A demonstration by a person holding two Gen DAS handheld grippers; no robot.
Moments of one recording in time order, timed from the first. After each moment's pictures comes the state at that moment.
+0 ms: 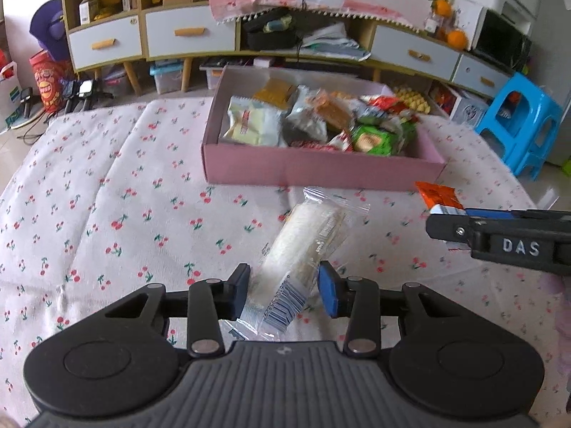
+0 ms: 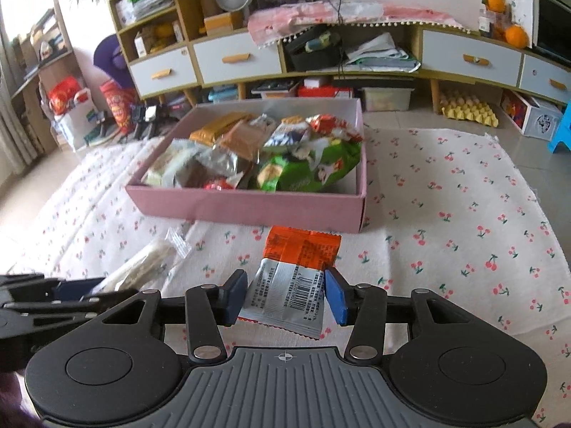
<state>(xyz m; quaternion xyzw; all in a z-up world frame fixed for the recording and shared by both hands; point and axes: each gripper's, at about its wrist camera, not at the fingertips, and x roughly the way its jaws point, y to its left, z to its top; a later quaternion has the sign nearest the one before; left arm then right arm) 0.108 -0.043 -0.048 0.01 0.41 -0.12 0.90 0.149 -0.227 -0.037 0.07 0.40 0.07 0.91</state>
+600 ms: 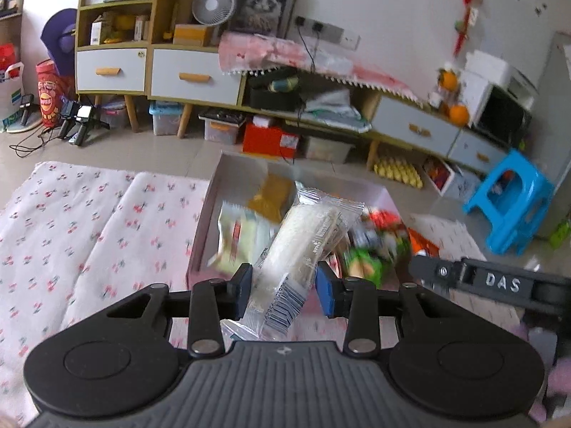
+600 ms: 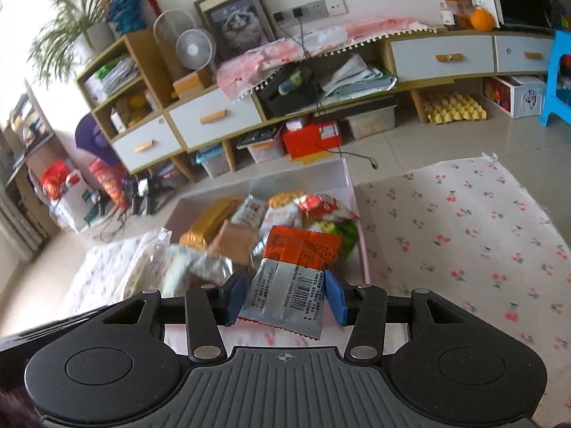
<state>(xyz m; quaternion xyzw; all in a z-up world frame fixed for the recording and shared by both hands) 0.180 -0.045 -0.025 -0.08 0.34 -0.12 0.93 0.207 -0.246 -0.012 0.18 0.35 0.04 0.92</state>
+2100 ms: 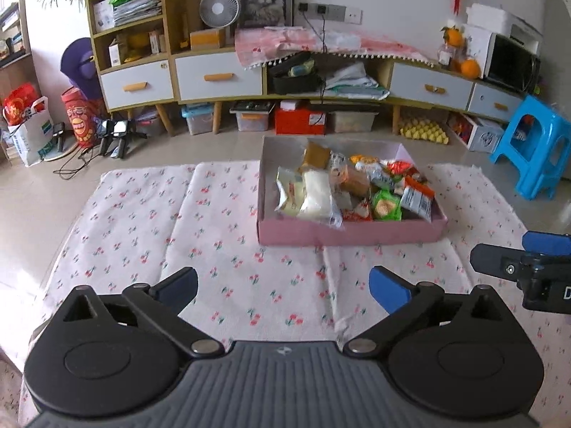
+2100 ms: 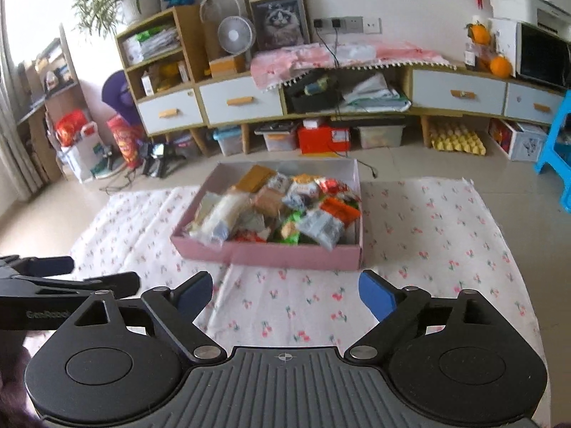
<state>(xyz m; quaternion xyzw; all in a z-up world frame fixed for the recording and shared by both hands) 0.102 -0.029 0.007 0.04 0.38 -0.07 0.92 0.106 -0.218 0.033 0.07 0.36 0.06 0.93</state>
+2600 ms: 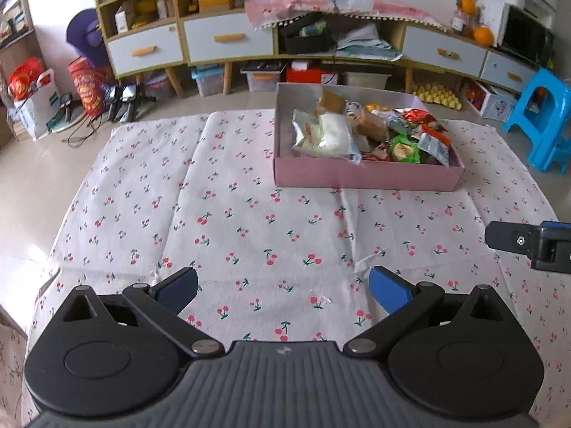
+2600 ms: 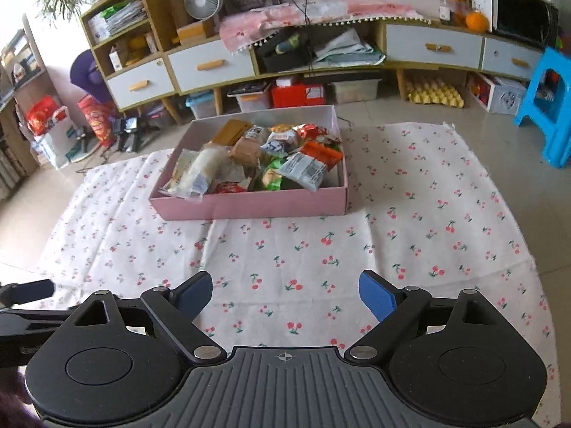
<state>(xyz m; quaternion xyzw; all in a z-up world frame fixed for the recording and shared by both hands) 0.089 -0.017 -0.014 0.04 0.43 -0.05 0.90 0.102 -0.211 0.014 0.09 0.42 0.01 0.90</state>
